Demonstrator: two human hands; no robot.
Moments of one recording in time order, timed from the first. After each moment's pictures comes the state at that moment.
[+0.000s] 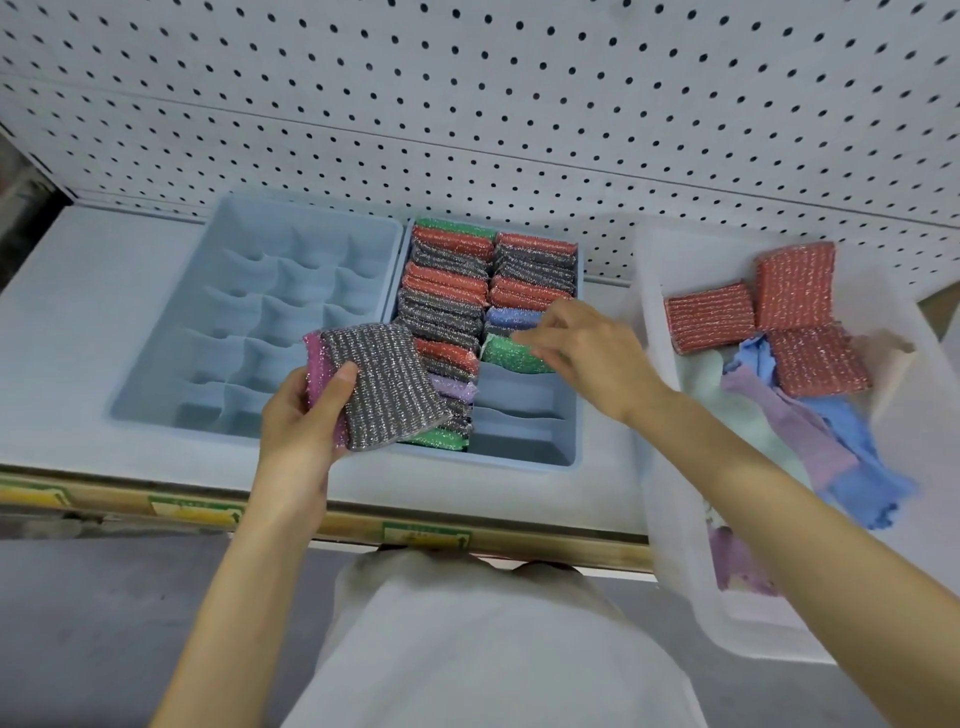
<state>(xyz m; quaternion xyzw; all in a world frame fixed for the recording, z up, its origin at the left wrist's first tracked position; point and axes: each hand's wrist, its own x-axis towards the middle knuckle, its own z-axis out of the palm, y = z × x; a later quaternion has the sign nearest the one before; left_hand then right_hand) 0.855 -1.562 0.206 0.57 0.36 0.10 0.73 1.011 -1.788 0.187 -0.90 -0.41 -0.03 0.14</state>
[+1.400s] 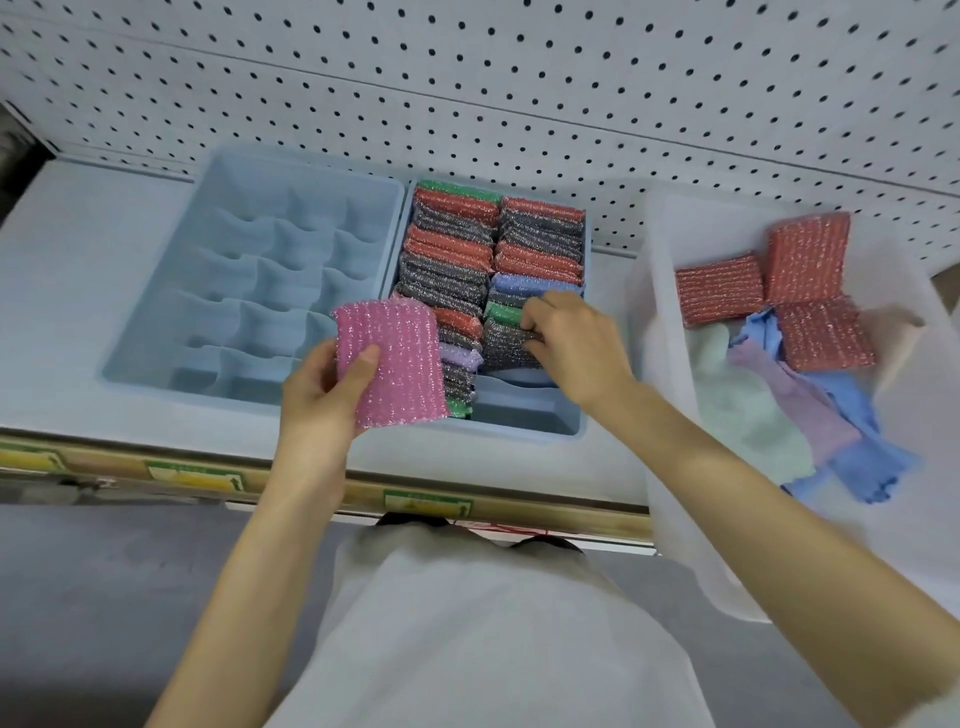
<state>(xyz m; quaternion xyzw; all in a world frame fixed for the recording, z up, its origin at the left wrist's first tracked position) 0.849 -1.575 0.199 0.58 0.35 0.08 0.73 0.992 -1.769 0.161 -0.95 -0.31 0.01 0.09</state>
